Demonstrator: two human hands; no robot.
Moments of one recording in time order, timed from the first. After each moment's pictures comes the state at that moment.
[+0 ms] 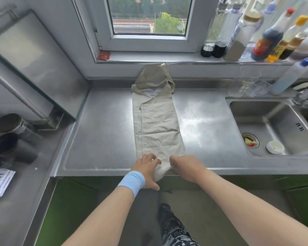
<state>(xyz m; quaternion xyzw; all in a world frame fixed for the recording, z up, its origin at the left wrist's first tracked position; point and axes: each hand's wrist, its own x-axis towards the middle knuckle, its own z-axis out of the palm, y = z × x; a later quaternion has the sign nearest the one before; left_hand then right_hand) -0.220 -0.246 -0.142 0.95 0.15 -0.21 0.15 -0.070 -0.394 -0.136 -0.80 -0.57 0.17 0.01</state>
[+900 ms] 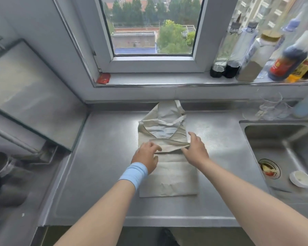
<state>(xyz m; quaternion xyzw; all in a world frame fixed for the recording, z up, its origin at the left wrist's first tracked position) -0.088 -0.122 -0.119 0.94 0.27 0.00 0.22 0.074 -0.263 -0.125 -0.92 -0.25 0.20 0.25</state>
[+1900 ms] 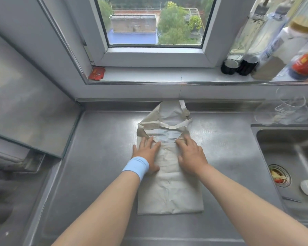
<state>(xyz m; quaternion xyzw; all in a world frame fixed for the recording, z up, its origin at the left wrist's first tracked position) -0.035 -0.069 -0.151 0.93 0.25 -0.25 0.12 0.100 -0.224 -0.174 -0.89 -0.43 0.13 0.08</state>
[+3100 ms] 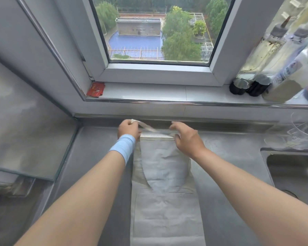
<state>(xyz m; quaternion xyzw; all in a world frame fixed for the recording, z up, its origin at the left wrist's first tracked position) 0.055 0.062 -0.103 0.55 0.58 0.20 0.56 0.187 -0.115 -0.118 -0.83 -0.47 0.09 0.30</state>
